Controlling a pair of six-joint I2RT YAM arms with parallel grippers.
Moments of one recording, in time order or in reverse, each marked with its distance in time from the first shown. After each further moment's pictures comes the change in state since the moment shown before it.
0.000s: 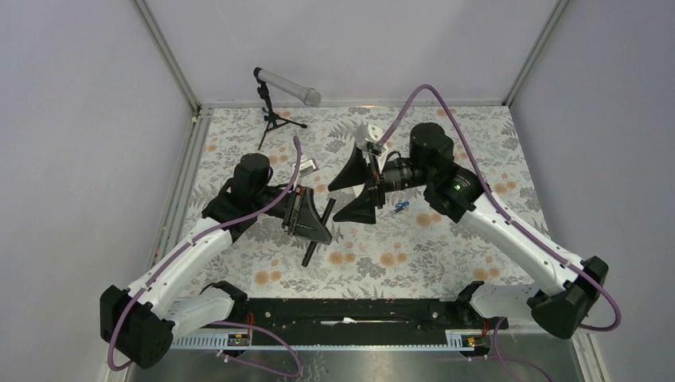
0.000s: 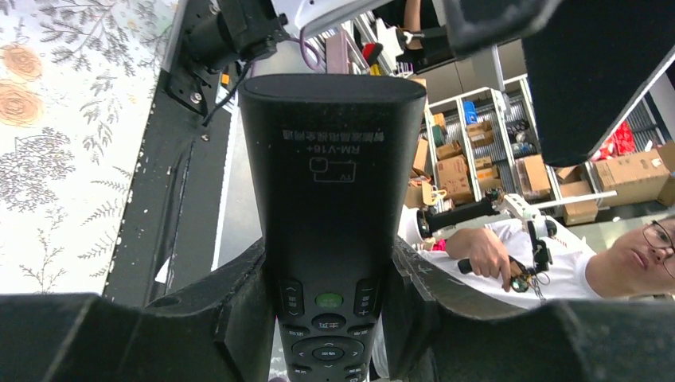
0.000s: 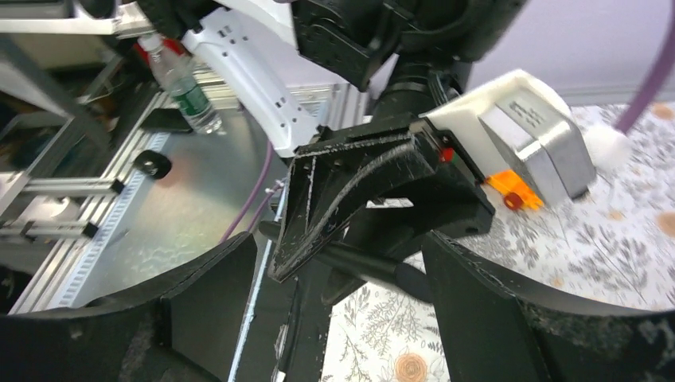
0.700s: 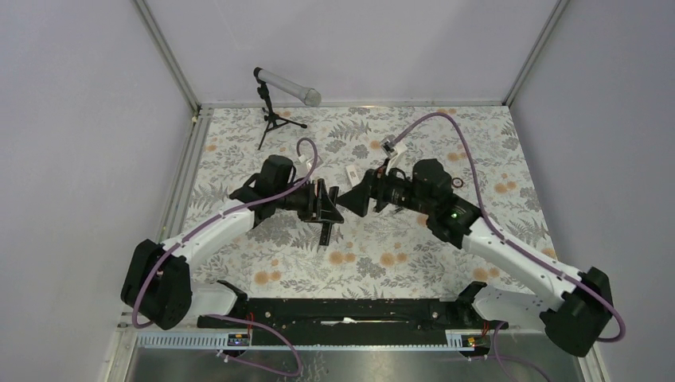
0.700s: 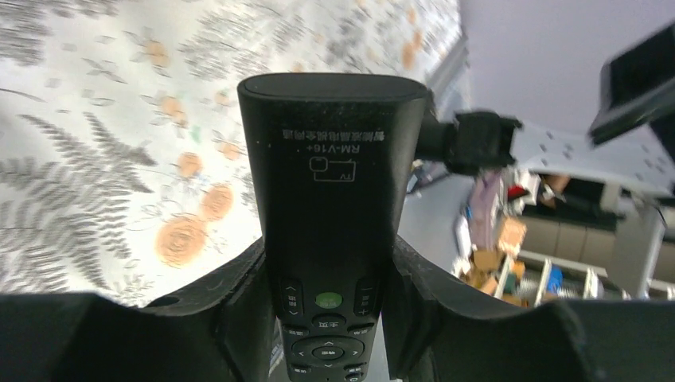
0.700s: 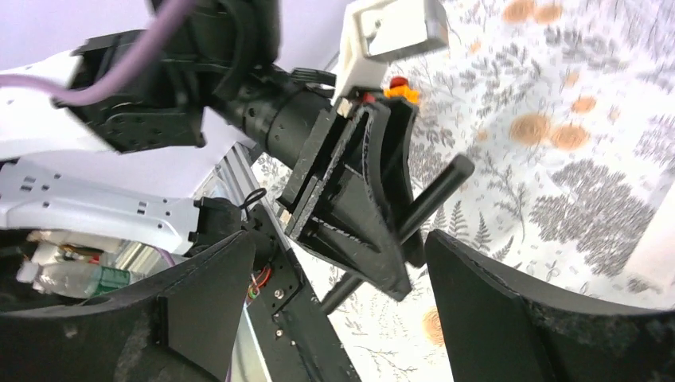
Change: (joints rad) left arm 0.001 0.262 -0.022 -0.026 -0.574 0.030; right arm 0.010 -0.052 -0.360 0.210 0.578 0.496
